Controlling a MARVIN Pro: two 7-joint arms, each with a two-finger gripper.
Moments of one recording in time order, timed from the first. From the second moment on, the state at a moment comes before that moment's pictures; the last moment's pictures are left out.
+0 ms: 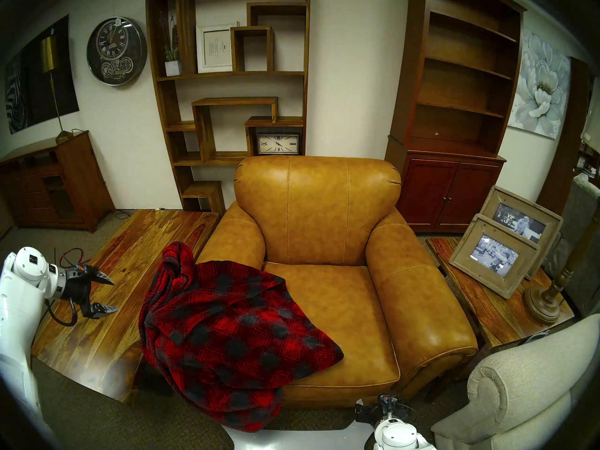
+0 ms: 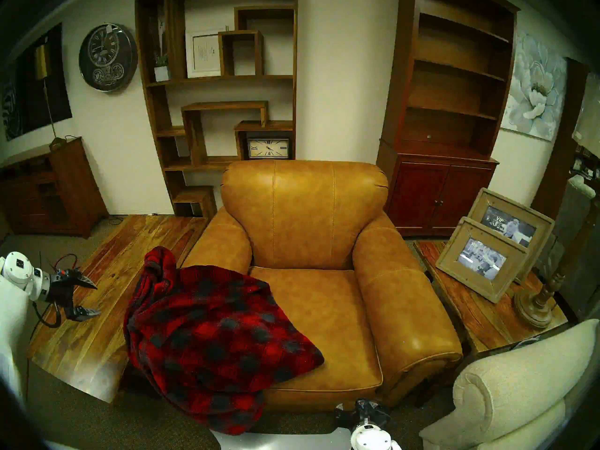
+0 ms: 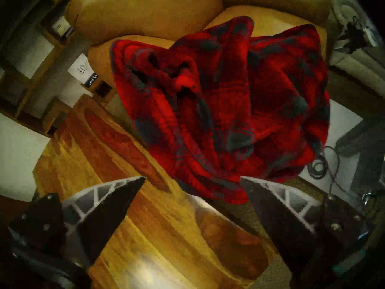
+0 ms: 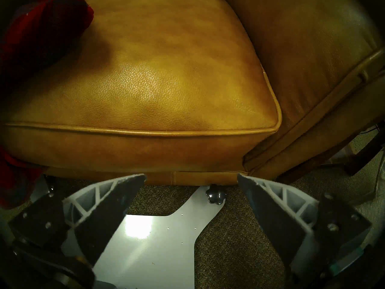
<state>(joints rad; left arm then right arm) 1.46 -0.70 -1.88 -1.01 0.22 -0.13 -1.35 -1.88 -1.50 1.51 -1.07 0.01 0.02 -0.10</state>
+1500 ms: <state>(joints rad) 1.86 -1.20 -2.04 -1.24 -0.27 -0.30 -1.48 -1.87 -1.50 1.51 -1.05 0.01 0.02 -0.10</state>
